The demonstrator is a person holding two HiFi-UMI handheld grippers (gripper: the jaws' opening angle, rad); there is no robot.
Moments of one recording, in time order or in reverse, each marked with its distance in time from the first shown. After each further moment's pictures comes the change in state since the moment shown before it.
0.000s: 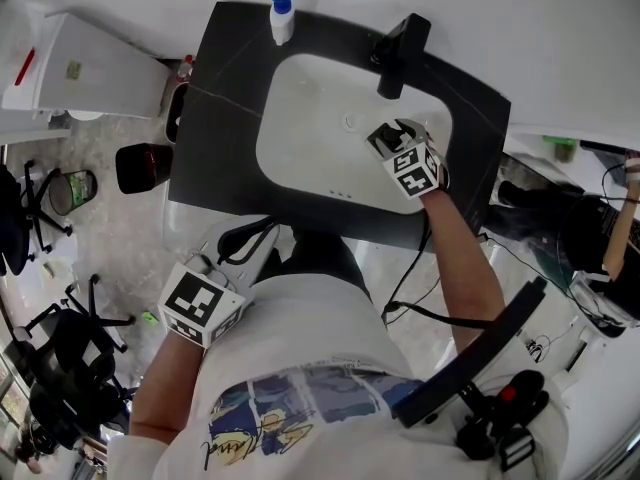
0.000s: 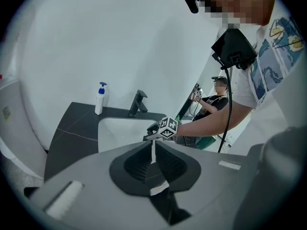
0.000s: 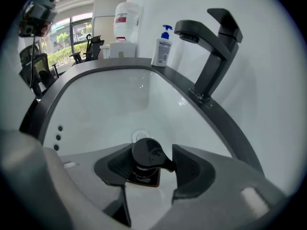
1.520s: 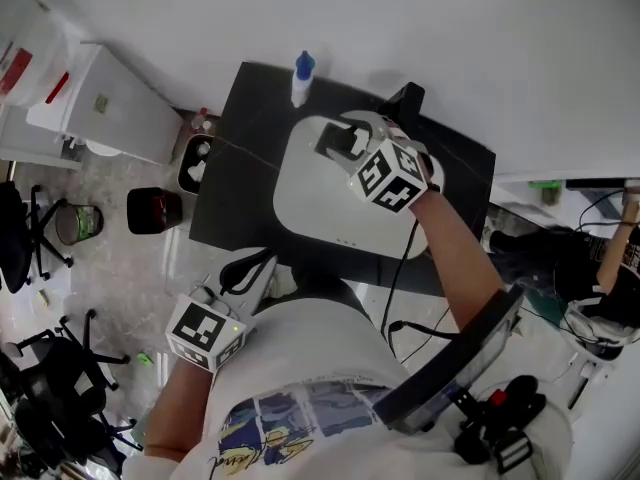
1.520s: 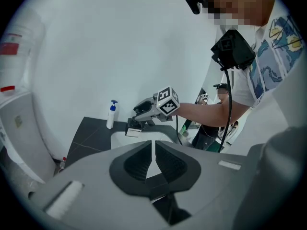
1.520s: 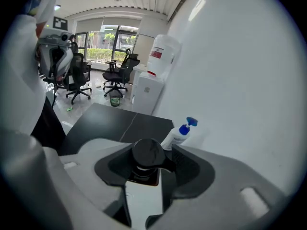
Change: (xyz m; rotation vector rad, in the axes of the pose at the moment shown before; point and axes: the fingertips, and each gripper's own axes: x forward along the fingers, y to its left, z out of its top) left arm -0.039 0.014 0.030 0.024 -0.144 0.076; right arm -0.098 0.023 0.261 -0.407 -0.279 0.107
